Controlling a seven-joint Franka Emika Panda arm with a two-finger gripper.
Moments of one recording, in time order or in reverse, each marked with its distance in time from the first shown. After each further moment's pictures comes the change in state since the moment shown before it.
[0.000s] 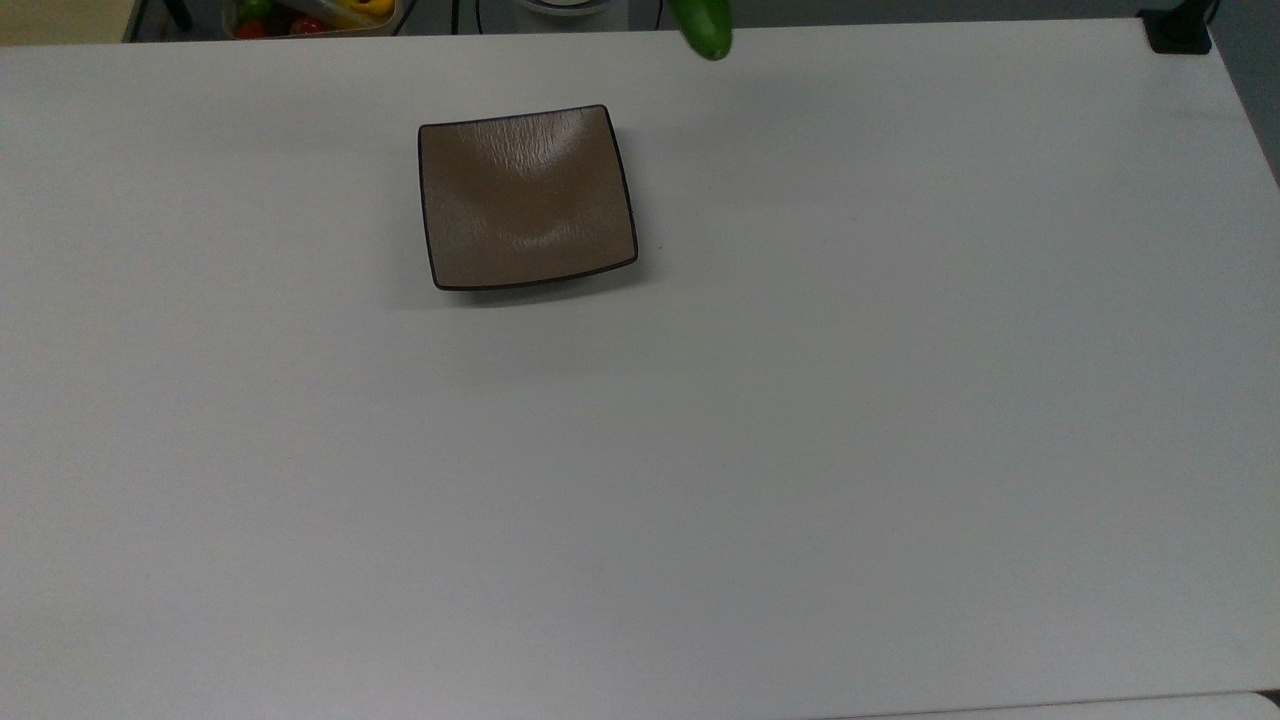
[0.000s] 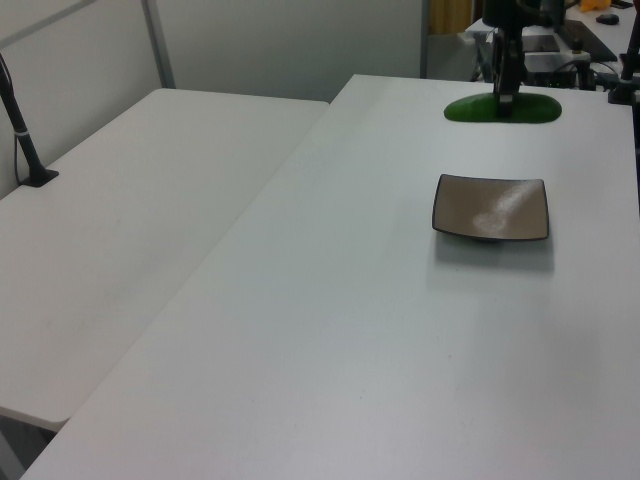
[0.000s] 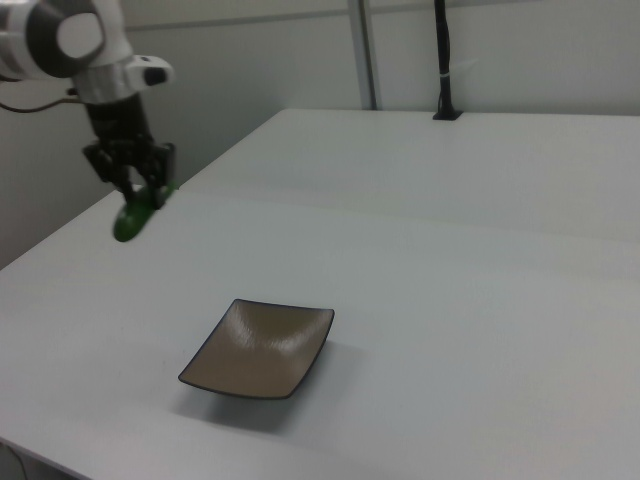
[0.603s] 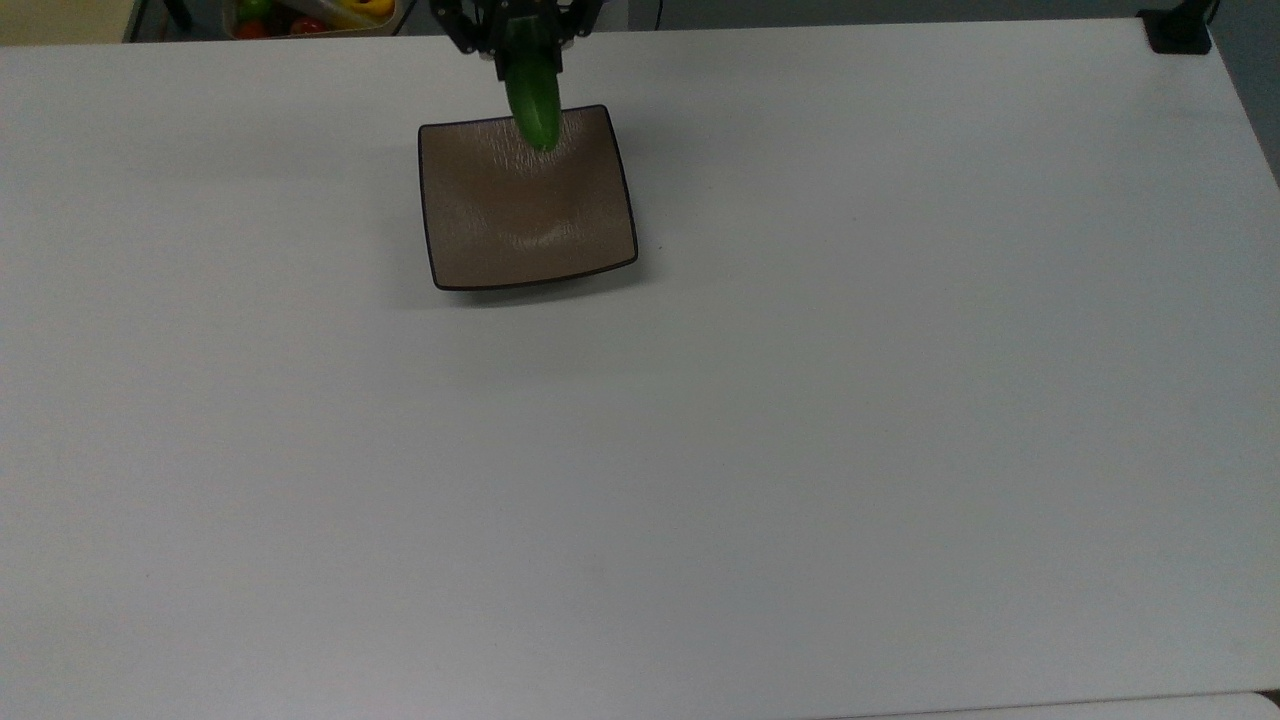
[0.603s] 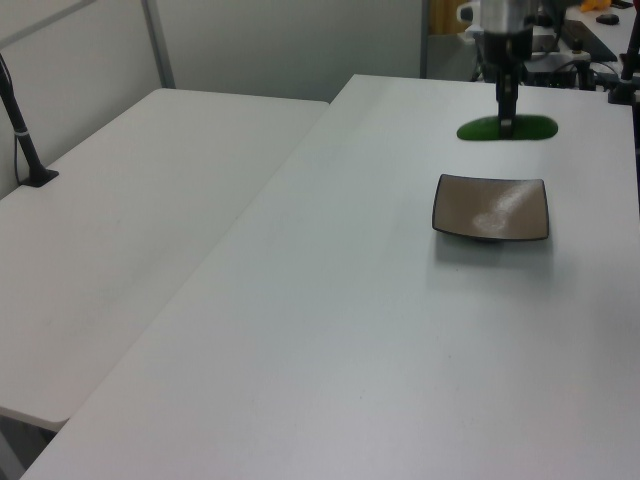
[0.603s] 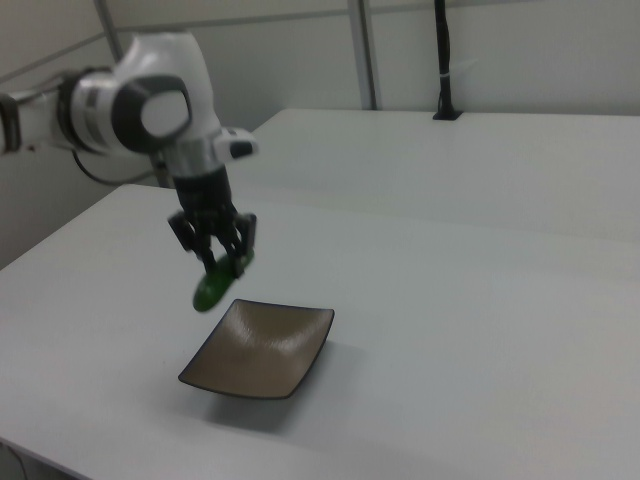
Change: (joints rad) arm -0.181 0.015 -0.011 -0.240 -0.092 0.182 -0.100
